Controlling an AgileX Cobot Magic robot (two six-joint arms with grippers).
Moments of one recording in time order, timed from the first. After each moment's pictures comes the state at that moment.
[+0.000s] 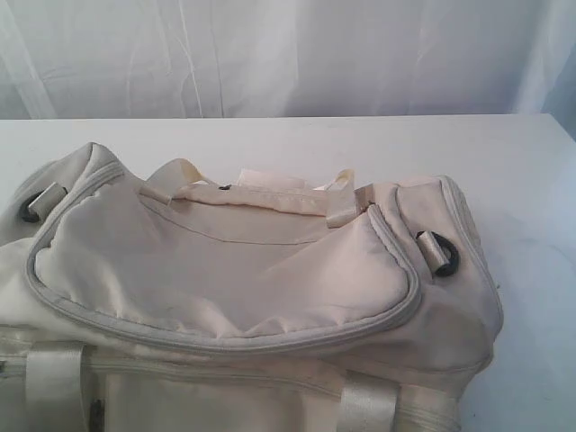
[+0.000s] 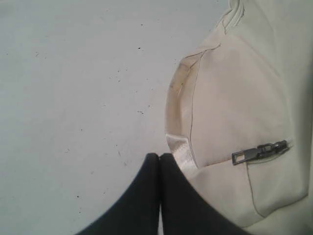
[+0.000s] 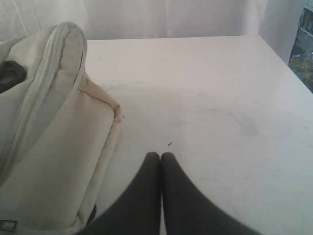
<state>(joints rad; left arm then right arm) 0.01 0.00 0.02 -0.06 0.42 0.09 0.22 0.01 0.00 -0.04 0.34 0.05</state>
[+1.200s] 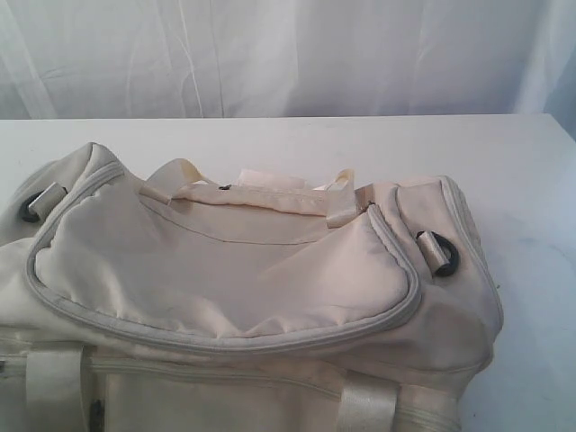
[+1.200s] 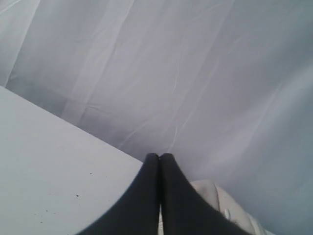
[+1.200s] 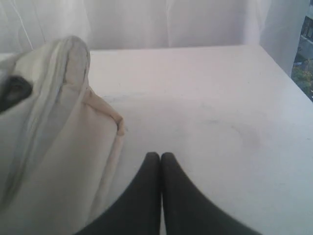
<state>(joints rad) 0.01 0.00 0.00 -0.35 -0.12 -0.22 0.22 0.01 0.00 -0.02 0.30 0.06</state>
